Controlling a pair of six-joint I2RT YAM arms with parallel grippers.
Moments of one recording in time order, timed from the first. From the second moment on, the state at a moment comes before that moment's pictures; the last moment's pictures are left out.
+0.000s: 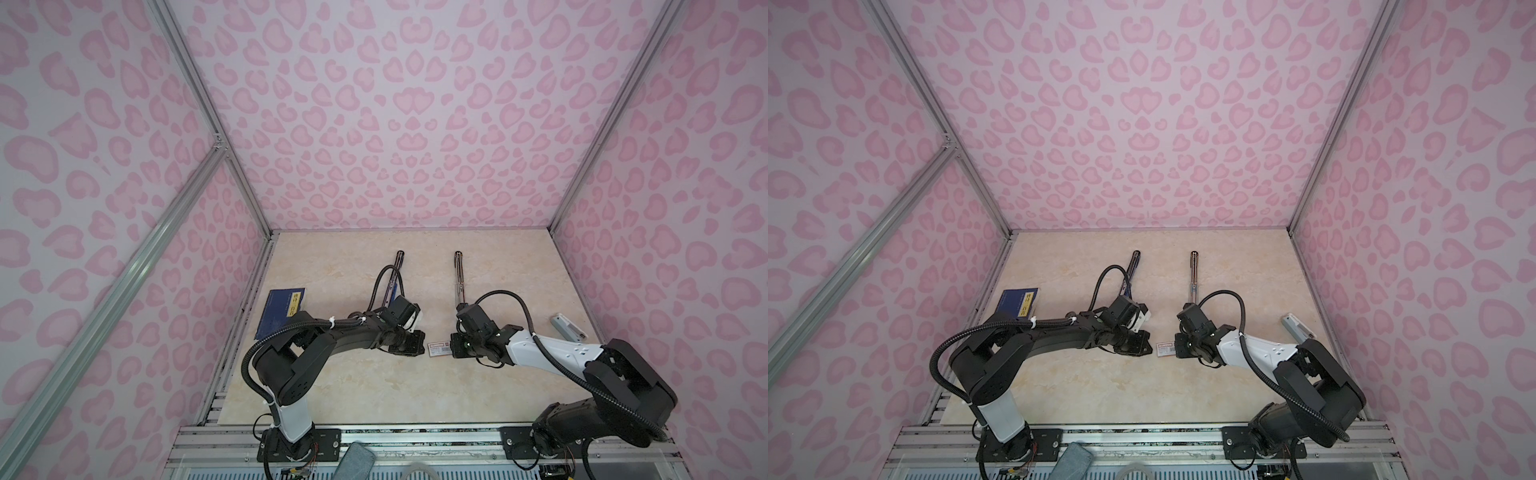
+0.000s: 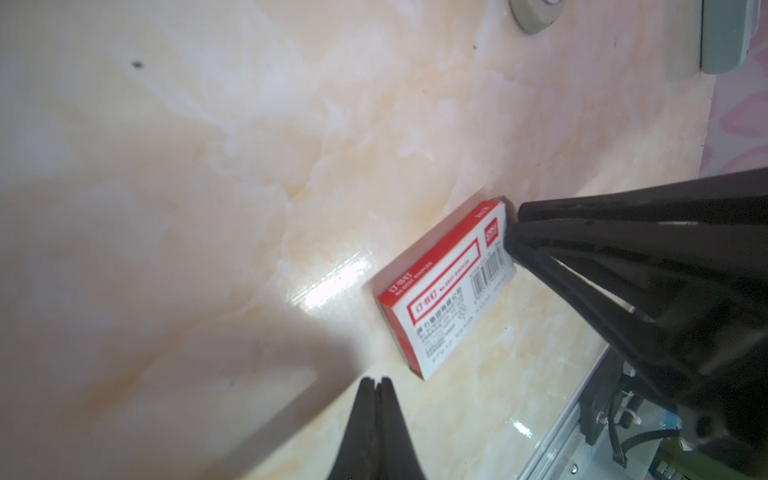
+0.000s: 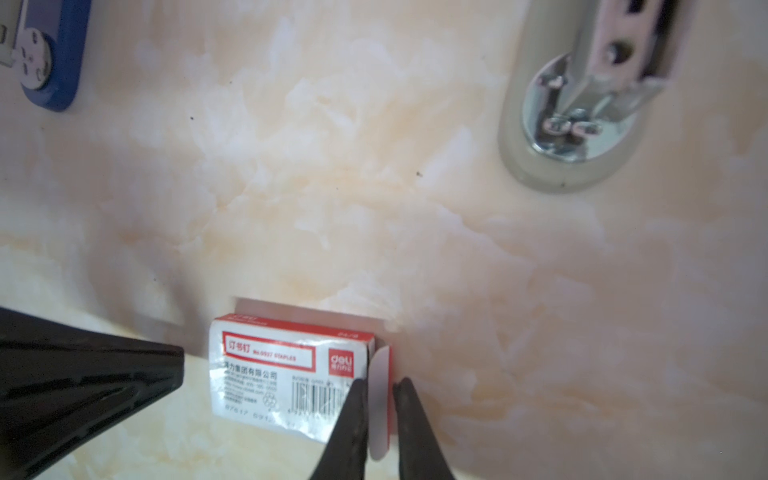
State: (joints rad) left arm -0.78 1.78 0.94 -0.22 0.41 -0.59; right arm 0.63 1.44 0.63 -0.25 -0.03 0.57
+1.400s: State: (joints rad) left arm -0.78 1.84 0.97 -0.18 0.44 -0.61; right arm 0.59 1.43 0.53 -0.08 -0.18 0.67
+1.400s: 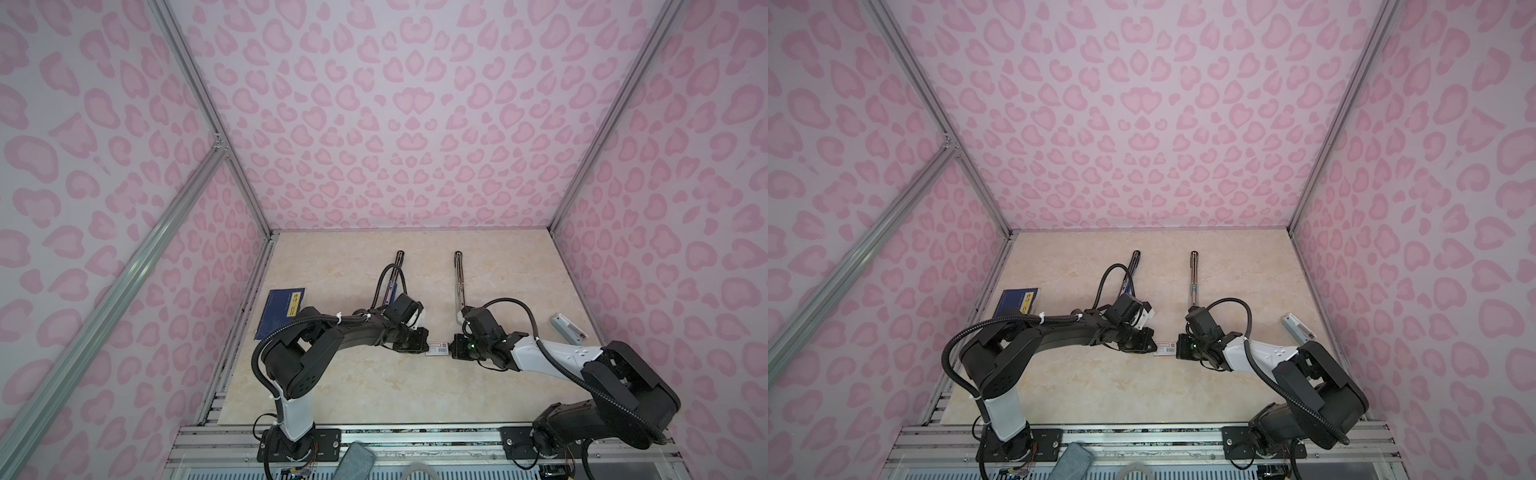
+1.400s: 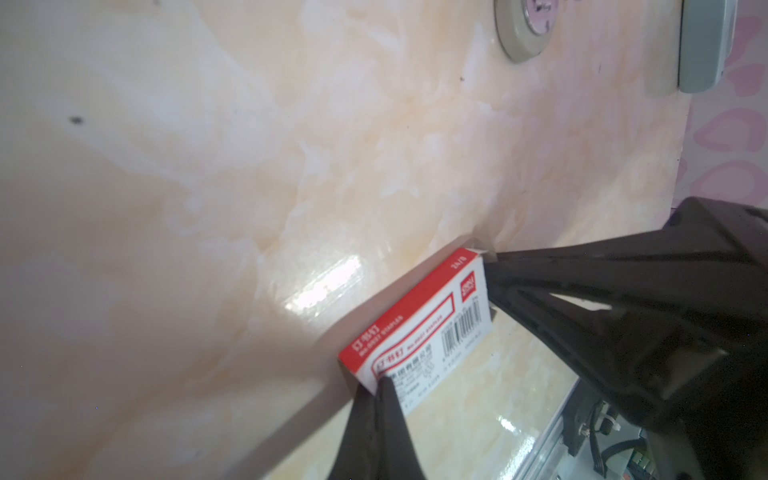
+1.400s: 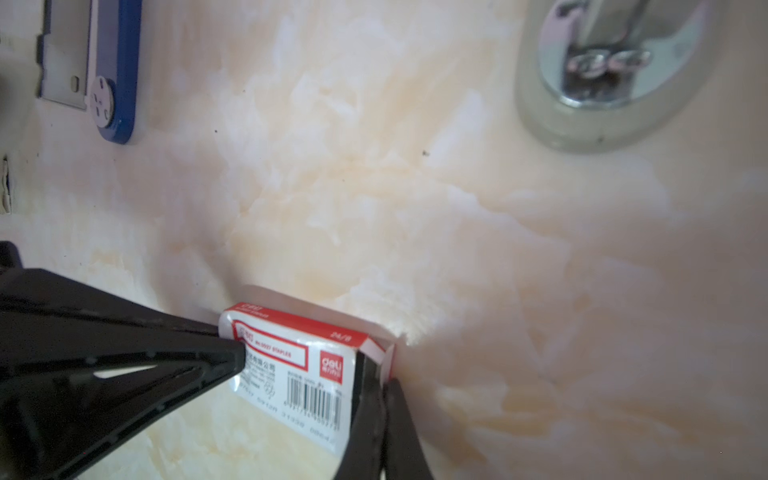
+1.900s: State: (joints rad) left arm -0.77 1.83 0.96 -0.18 0.45 -0.59; right arm 0.56 1.39 0.51 -0.10 -0.19 0.67
